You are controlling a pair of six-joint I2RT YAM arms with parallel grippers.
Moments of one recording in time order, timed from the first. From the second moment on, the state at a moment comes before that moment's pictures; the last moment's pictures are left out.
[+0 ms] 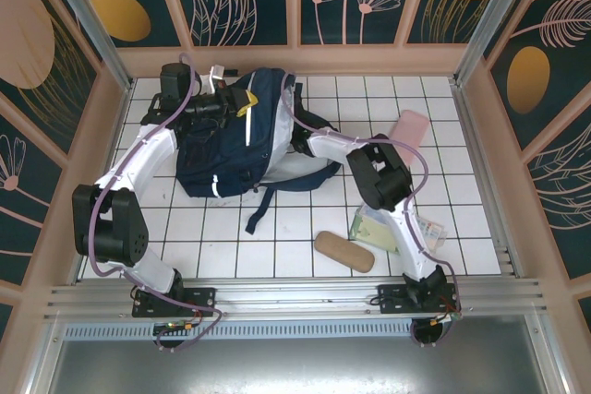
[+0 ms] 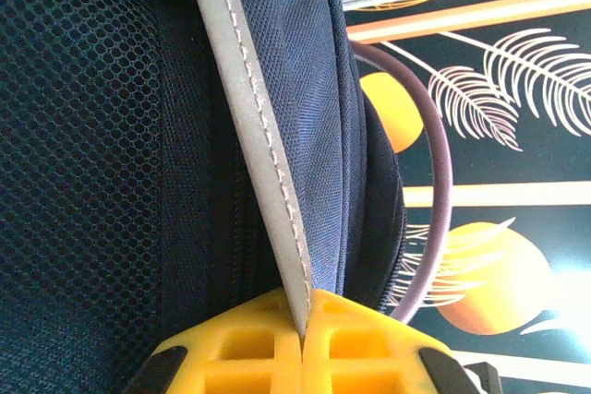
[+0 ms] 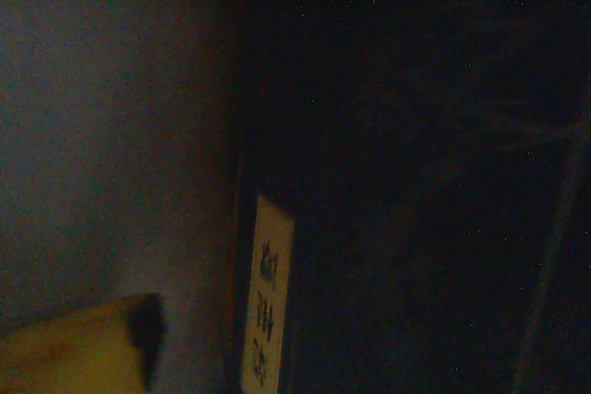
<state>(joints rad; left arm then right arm) -0.16 1.61 1.30 -0.11 0.96 -1.03 0.68 2.32 1.68 0.23 -0.47 1.05</state>
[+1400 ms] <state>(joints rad) -0.20 1.60 1.23 -0.41 0.60 -0.61 0.48 1.55 1.13 -0.35 -0.03 0.73</state>
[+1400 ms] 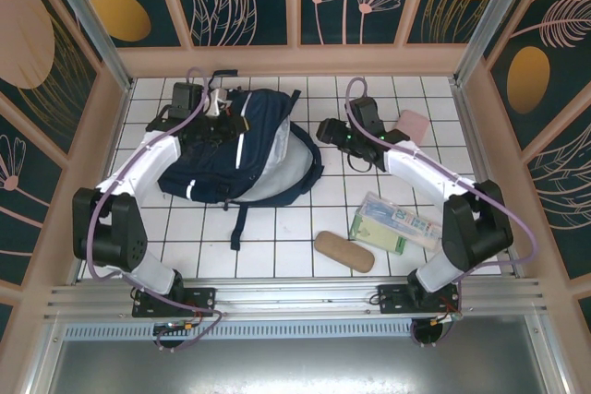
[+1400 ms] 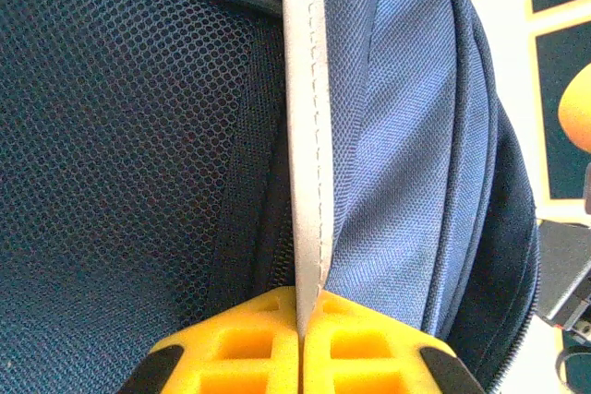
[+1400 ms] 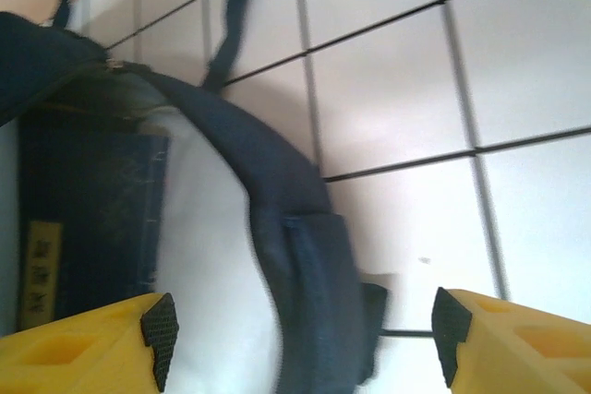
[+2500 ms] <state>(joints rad) -0.48 1.62 1.23 -0.33 0.37 -0.57 -0.04 1.04 0.56 -0.68 0.10 0.99</state>
